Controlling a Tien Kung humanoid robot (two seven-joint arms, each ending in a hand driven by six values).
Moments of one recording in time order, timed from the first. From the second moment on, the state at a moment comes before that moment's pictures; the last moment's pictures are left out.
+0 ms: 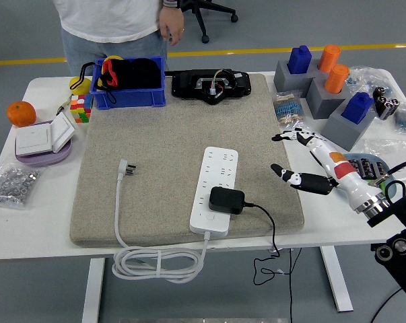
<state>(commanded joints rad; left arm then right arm) -0.10 0.07 -1.54 -0.18 1.55 -0.08 0.31 0.13 -0.29 1.19 1.37 -1.81 -0.16 0.35</state>
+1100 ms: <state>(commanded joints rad) -0.15 0.07 -1.48 -0.18 1.53 -0.08 0.31 0.01 -0.20 1.70 1.47 -1.94 -0.15 0.22</state>
